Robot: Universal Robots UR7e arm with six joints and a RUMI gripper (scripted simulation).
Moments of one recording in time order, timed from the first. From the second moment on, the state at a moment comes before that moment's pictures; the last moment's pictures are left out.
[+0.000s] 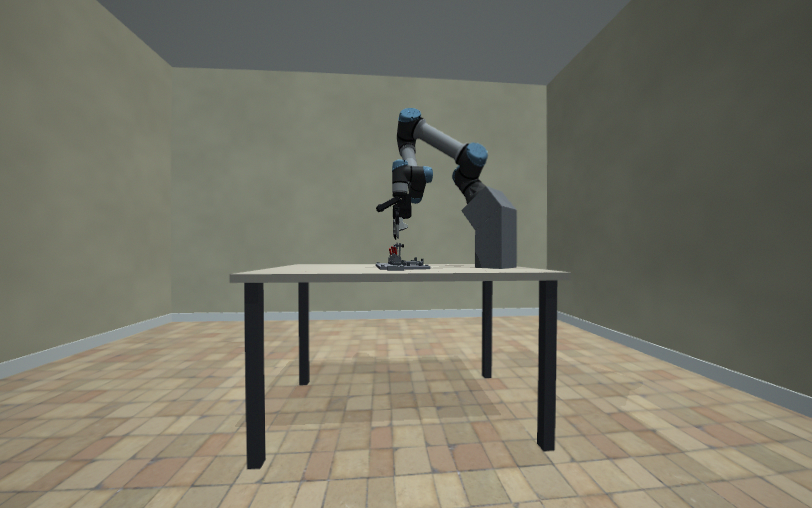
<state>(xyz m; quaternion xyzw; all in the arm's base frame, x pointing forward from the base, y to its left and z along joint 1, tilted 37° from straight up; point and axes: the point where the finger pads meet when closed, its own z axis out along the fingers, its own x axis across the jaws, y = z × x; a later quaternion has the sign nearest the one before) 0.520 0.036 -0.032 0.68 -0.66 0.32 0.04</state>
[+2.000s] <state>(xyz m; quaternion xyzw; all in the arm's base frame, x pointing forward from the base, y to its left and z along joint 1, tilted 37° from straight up) 0.442 0.028 -0.059 0.68 -0.66 0.32 0.04</state>
